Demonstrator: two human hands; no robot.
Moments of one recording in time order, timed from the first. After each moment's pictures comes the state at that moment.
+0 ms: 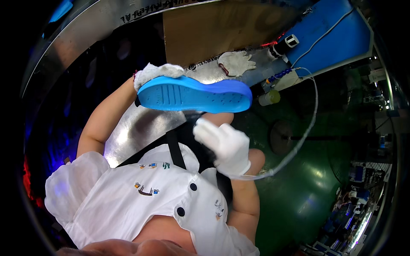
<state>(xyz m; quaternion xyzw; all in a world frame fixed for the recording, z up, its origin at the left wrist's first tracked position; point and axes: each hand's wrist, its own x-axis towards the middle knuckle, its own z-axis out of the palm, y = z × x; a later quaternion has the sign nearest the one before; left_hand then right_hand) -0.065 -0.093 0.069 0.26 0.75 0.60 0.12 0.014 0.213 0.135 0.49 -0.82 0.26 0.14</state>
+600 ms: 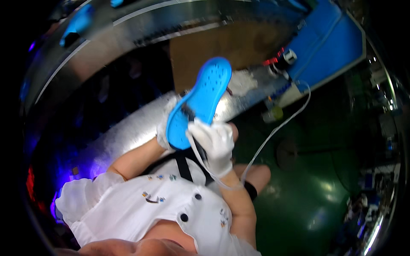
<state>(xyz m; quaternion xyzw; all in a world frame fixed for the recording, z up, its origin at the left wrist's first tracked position) 0.009 0.001 0.044 -0.11 0.17 0.97 0.08 0.004 0.162 0.111 0.43 -0.75 0.36 0.34</state>
